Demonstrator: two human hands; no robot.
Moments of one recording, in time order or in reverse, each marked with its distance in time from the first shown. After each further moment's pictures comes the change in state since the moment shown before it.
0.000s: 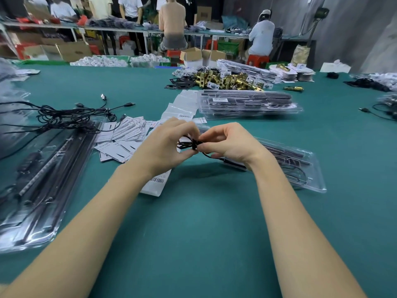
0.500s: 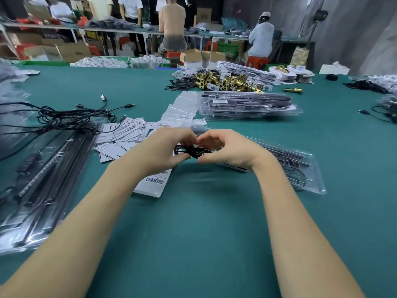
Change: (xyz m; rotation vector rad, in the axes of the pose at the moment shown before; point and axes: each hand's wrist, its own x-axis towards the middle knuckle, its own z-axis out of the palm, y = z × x) left_hand -0.001 -0.006 -0.011 -0.020 -0.200 -0.081; right_hand 0.001 0.006 -0.005 -0.242 -0.138 -0.035
